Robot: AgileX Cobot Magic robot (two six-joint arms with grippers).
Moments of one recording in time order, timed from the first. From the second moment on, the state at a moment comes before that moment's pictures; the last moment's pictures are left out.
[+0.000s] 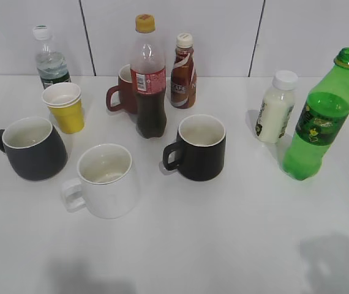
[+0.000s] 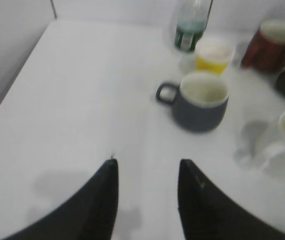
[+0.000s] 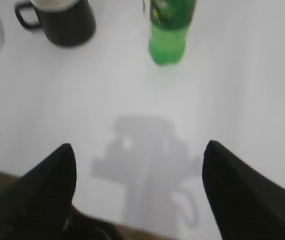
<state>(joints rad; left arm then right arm) 0.04 0.21 -0.58 0.03 0.99 -0.09 0.22 0.36 -0.60 0.09 1.01 -0.07</state>
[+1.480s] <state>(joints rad) 0.03 -0.01 -0.54 0.03 1.05 -0.05 0.21 -0.01 -0.50 -0.05 1.03 0.01</state>
